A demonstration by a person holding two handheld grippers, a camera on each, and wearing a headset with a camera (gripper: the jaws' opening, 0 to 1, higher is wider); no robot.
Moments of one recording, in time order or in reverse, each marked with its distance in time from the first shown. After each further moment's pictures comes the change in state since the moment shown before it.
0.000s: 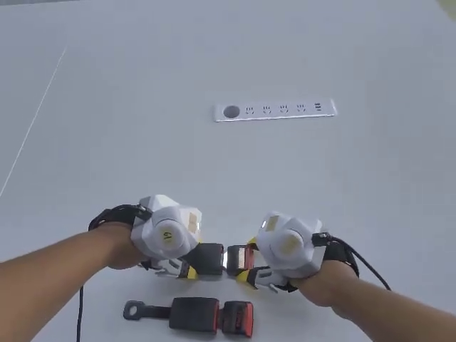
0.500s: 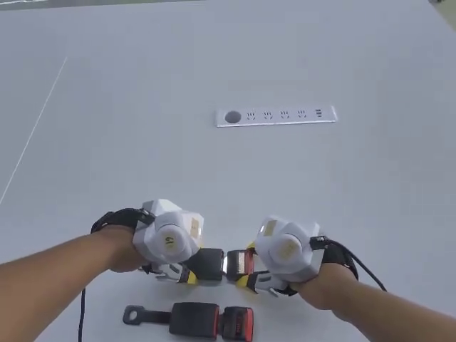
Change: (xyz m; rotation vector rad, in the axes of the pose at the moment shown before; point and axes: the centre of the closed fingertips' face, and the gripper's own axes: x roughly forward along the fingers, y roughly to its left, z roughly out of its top) left arm -0.001 0.001 0.000 0.021 0.008 -0.008; right arm 0.001 0.000 0.001 -0.033 0.016 0.015
